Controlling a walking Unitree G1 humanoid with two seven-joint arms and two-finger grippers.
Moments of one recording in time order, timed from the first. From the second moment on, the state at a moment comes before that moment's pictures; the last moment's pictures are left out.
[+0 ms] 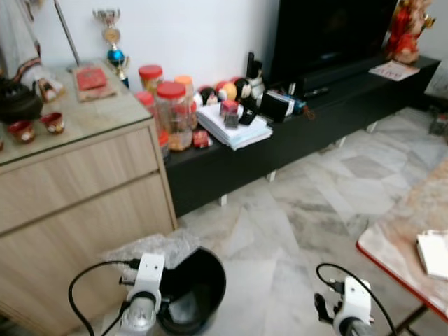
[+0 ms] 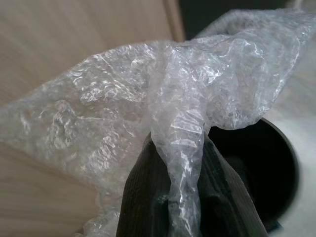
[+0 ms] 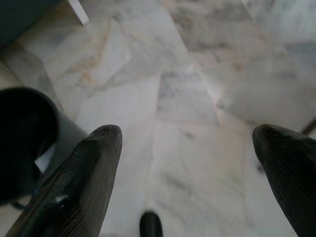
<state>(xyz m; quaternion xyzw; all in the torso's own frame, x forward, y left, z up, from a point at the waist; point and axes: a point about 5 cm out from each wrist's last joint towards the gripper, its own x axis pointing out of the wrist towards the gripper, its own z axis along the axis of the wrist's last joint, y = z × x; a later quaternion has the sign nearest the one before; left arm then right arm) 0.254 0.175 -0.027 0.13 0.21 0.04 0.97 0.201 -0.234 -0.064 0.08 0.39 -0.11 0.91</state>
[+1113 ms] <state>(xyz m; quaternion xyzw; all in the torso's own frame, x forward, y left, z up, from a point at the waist) 0.267 0.167 -0.018 0.09 0.20 -0.02 0.98 0.270 -0.203 -0.017 0.11 0.30 0.13 0.94</state>
